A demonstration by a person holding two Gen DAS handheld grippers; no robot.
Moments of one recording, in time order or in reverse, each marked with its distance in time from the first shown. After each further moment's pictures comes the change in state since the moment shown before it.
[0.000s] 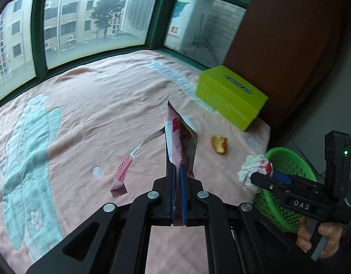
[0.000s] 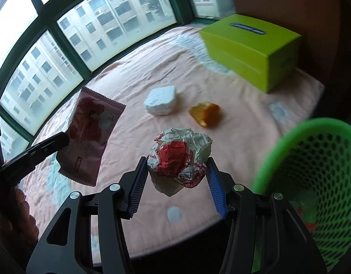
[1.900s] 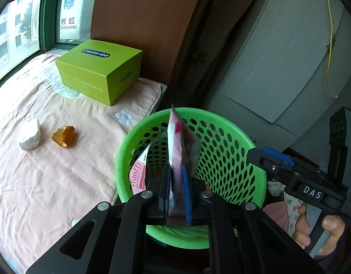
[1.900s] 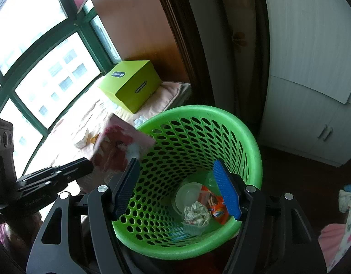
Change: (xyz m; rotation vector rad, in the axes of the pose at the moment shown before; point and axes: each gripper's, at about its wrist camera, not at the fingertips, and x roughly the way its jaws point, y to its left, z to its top) left arm 0.061 -0.237 -0.031 0.301 0.163 -0.303; right arm -0.150 -0.166 -0.072 0.285 -0.209 -0.226
